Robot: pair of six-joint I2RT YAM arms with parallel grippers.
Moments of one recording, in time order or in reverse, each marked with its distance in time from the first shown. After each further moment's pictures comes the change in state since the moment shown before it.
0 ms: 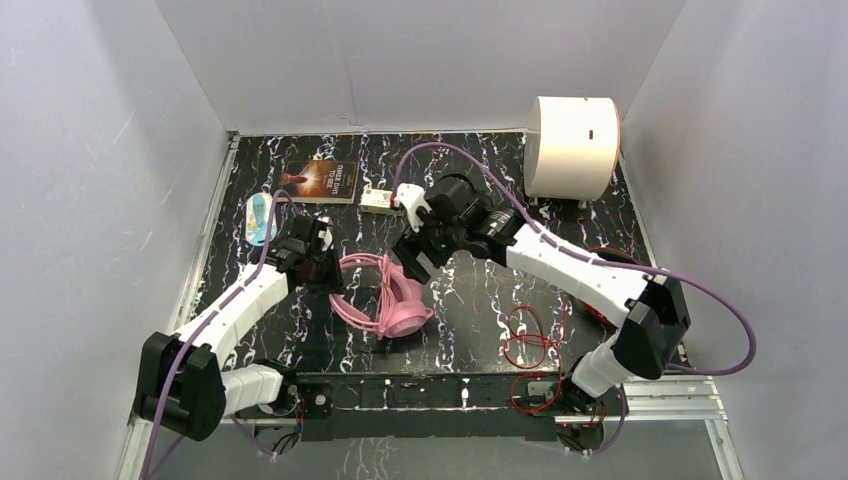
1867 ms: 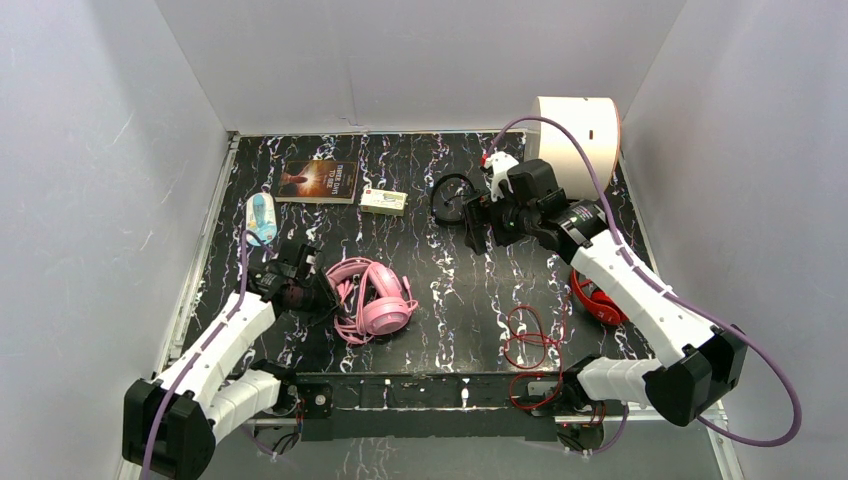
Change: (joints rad) left arm 0.013 -0.217 -0.116 -0.209 0.072 -0.366; right arm -0.310 -0.269 -0.096 -0.146 0.092 0.161
